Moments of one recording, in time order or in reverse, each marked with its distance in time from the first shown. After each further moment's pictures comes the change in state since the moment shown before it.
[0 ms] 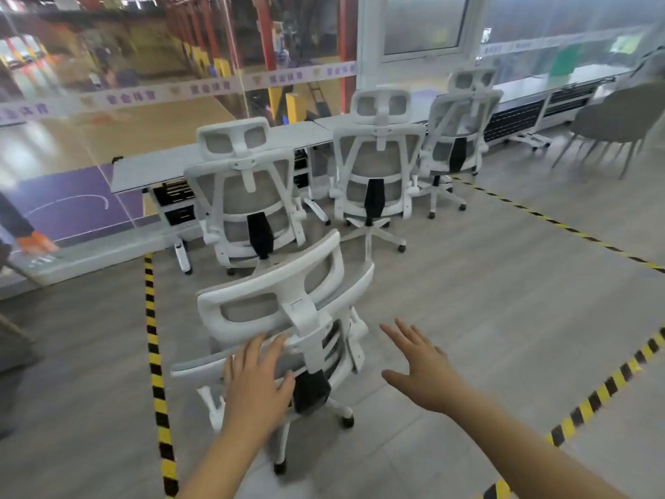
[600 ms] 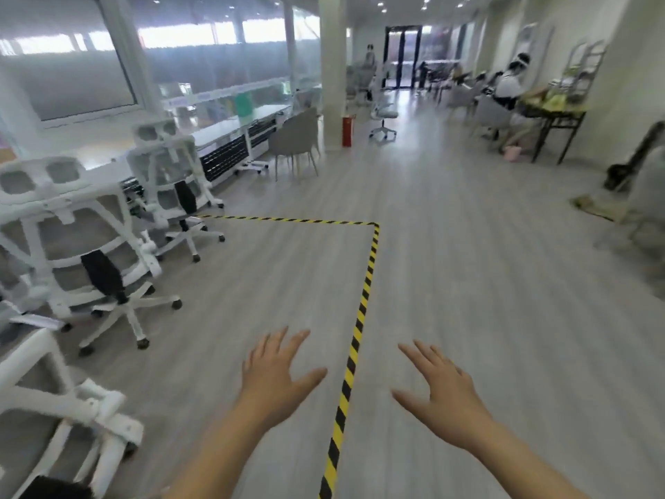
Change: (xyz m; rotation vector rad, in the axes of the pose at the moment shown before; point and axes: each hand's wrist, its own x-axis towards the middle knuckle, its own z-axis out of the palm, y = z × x) left_hand -0.151 0.395 0.065 -0.138 -0.506 0.869; right_hand -0.429 0.197 -0.043 0.151 0.545 0.781
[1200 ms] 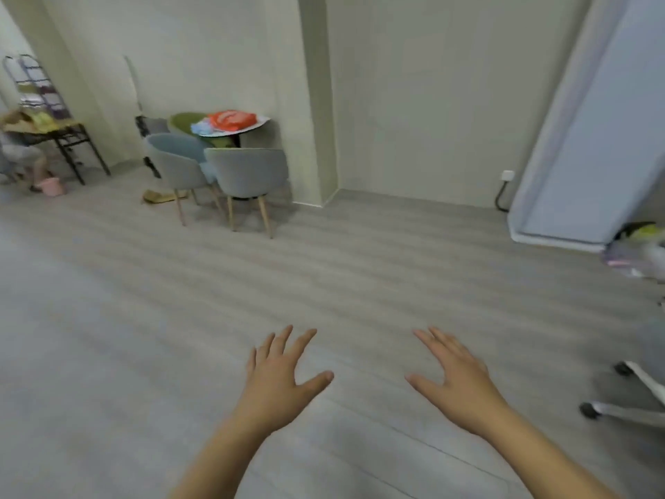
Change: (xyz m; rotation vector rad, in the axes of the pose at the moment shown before) left_hand -0.108 0.535 0.271 0.096 -0.611 1.254; right_hand -0.439 0.304 -0.101 0.200 0.707 1.200
